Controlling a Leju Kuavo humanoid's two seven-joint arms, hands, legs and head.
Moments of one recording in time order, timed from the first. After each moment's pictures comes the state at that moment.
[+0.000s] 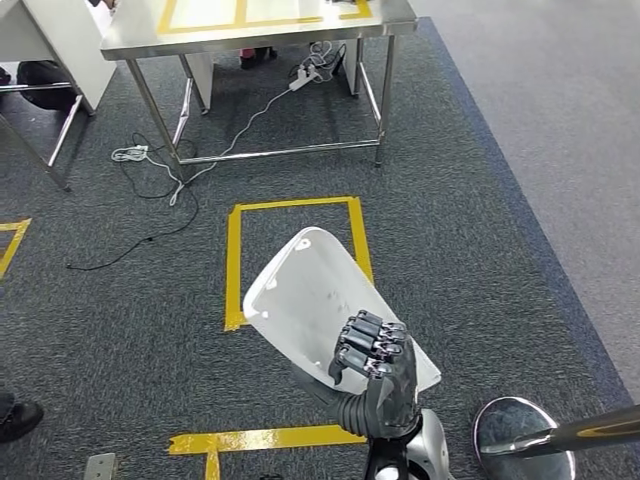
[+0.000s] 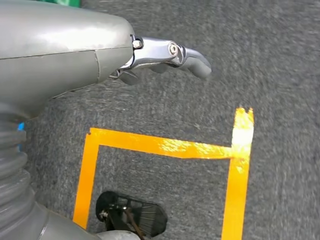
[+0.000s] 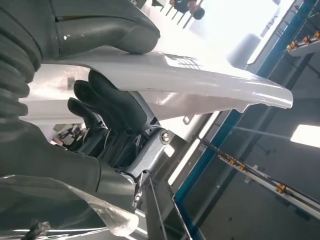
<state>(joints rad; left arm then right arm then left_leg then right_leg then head) -0.10 -0.16 1.13 -0.20 -1.06 0.14 -0.37 -0.01 0.03 0.68 -1.66 0.77 -0.65 -0.52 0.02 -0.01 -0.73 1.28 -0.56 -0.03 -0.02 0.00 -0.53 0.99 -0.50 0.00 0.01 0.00</state>
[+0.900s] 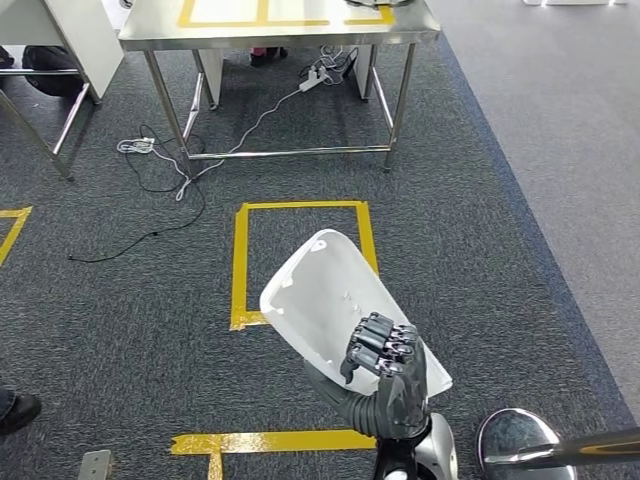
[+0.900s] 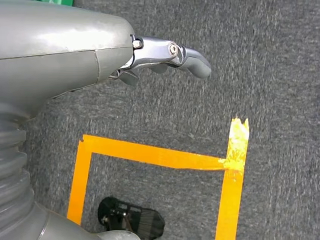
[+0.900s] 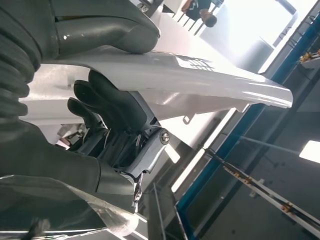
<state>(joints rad) -0.10 -0.16 1.14 -0.20 -1.06 0.14 -0.38 0.02 0.01 0.66 -1.68 0.74 -0.65 -0.49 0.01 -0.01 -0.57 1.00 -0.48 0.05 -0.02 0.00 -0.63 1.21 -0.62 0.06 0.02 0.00</state>
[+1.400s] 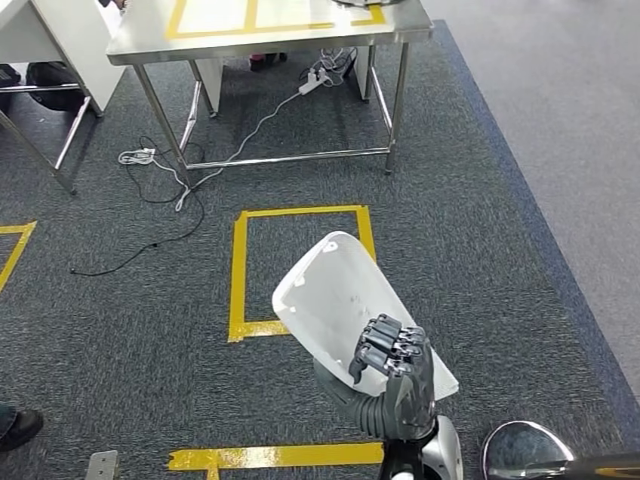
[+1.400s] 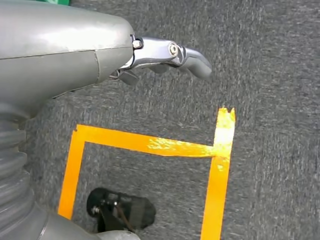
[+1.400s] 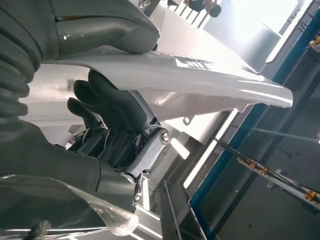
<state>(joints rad) -0.10 -0.16 1.14 -0.20 -1.06 0.14 -0.38 0.04 0.01 0.64 -1.69 0.75 -0.65 -0.49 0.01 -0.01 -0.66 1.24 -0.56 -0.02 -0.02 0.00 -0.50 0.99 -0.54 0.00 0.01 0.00</state>
